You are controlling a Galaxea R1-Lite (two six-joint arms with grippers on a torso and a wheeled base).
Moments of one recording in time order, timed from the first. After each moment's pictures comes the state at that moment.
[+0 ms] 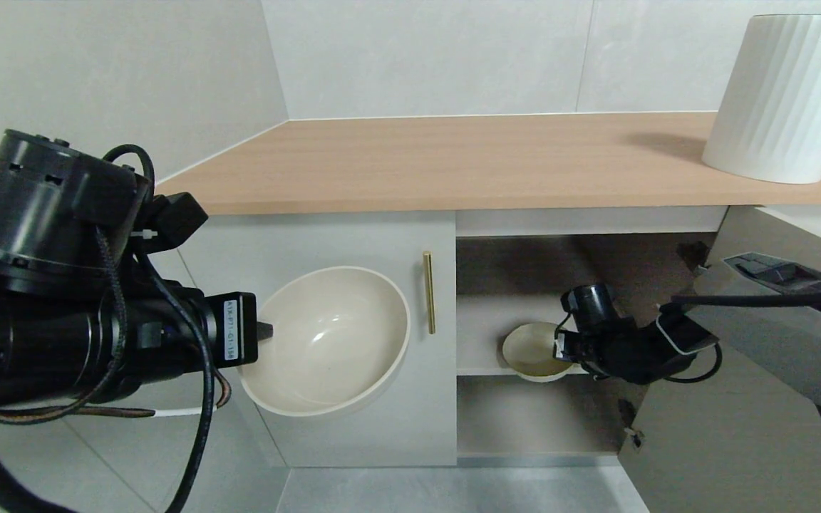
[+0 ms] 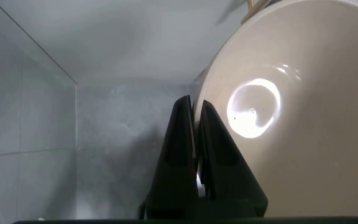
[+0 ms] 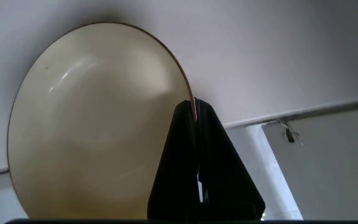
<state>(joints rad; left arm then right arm) -0.52 1.42 -1.06 0.33 0.20 -0.47 0.33 2.42 -1.30 -0.40 -0.38 0.40</state>
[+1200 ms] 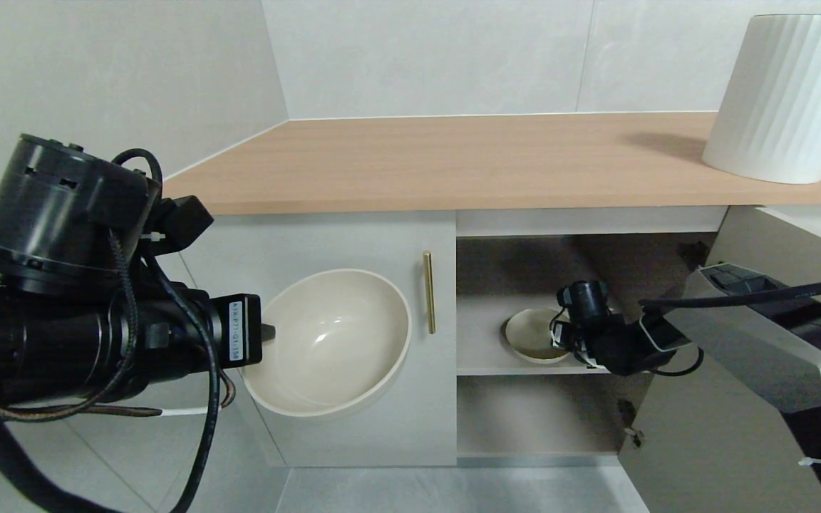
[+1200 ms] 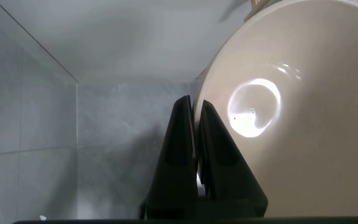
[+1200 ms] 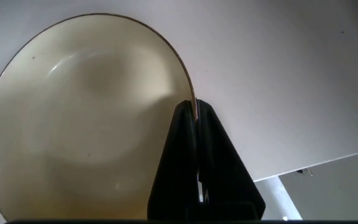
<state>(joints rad) -0.52 1.43 -1.06 0.33 0.20 -0.47 0.30 2.54 -1.48 -0.40 -0.42 0.41</state>
